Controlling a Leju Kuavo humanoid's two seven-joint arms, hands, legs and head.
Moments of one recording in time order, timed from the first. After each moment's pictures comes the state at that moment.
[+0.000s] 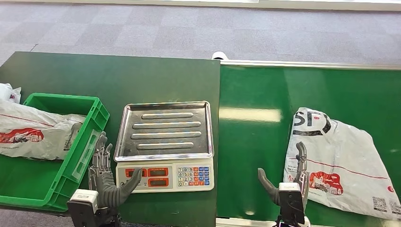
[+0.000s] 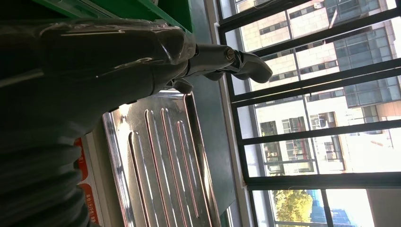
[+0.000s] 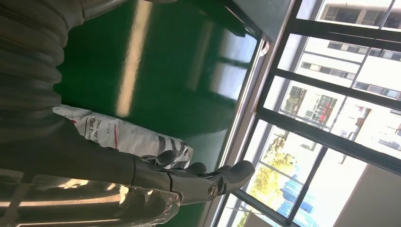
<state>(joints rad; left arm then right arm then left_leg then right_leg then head) 0.18 -0.12 -0.31 -1.68 -0.15 0.50 -0.56 0.15 0.12 0.17 -1.49 0.34 -0.36 -0.44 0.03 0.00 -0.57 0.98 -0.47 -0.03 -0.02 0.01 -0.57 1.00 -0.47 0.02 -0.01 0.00</state>
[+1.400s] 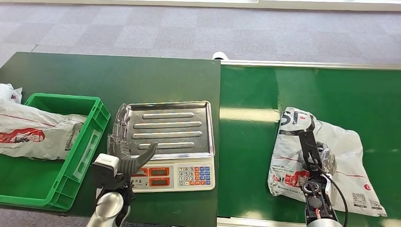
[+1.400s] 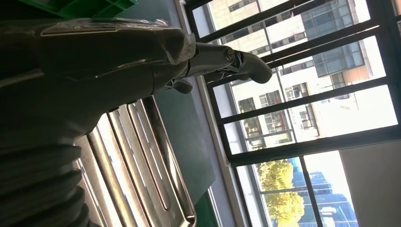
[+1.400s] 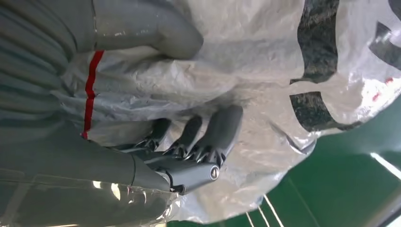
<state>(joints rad) -0.13 -0.11 -0.32 -1.43 -0.15 0.42 -0.57 -0.44 -0.03 -0.25 -0.66 0.75 -0.32 -0.01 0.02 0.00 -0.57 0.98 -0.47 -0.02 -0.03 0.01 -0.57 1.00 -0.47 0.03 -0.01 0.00</state>
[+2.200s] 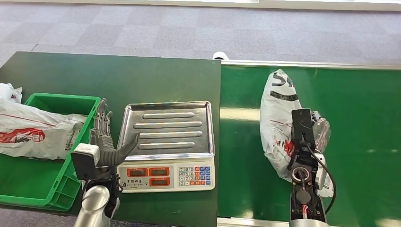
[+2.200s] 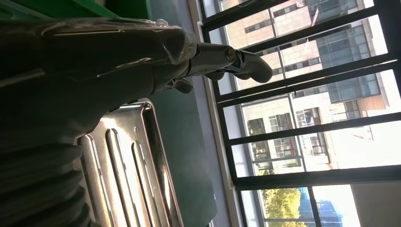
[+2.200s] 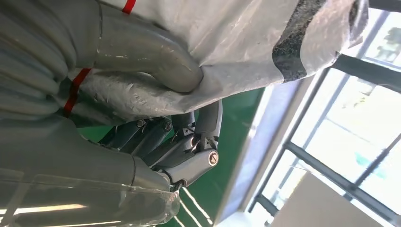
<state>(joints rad) -0.13 -0.17 -0.11 -1.48 -0.18 0.31 -0.52 -0.38 0.12 -0.10 -1.15 0.69 -0.30 -0.05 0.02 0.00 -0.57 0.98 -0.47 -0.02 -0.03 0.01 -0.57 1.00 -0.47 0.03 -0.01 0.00</state>
